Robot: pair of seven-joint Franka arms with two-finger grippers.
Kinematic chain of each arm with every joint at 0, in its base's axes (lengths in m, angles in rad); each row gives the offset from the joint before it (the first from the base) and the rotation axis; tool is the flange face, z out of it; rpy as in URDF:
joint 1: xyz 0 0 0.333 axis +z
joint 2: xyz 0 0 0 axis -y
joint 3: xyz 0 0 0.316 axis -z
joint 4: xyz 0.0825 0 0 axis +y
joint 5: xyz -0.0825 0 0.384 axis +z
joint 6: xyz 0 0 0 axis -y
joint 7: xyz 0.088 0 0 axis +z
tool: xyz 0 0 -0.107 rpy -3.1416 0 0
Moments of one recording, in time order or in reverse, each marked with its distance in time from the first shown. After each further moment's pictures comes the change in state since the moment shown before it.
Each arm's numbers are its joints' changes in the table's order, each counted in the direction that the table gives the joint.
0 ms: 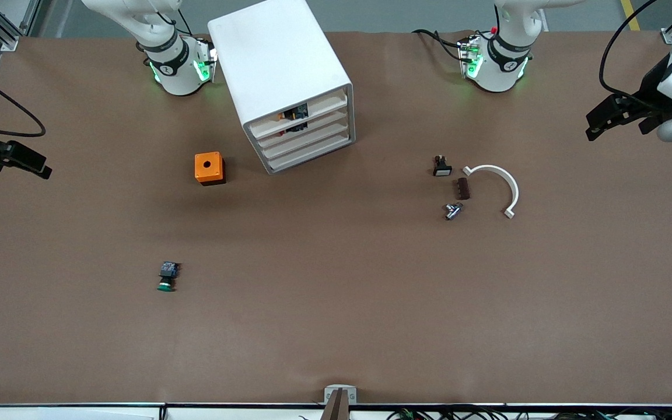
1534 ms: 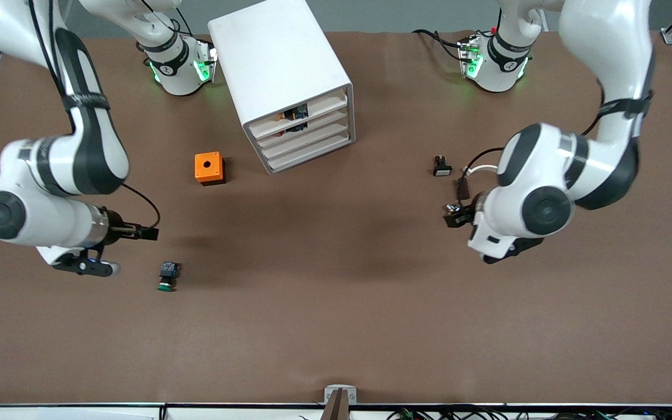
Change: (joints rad) left arm -0.291 -0.672 0.044 -0.234 -0.029 0.049 0.655; right arm 0.132 -0.465 -0.012 0.021 0.055 0.283 -0.139
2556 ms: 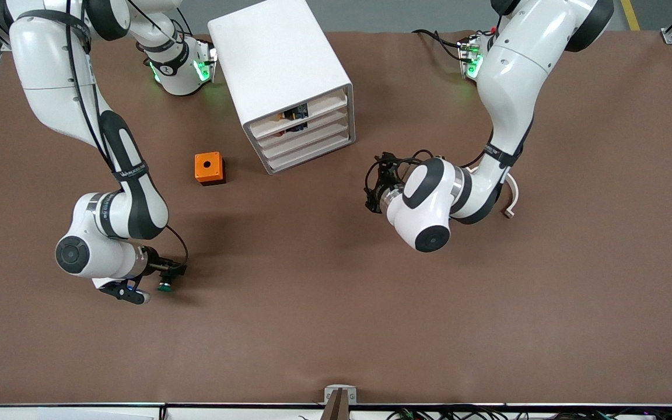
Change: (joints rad) left arm -0.174 -0.252 -0.001 -0.020 -0.564 0.000 1.024; right arm -0.020 -0.246 0.014 -0.009 0.087 0.300 -0.039
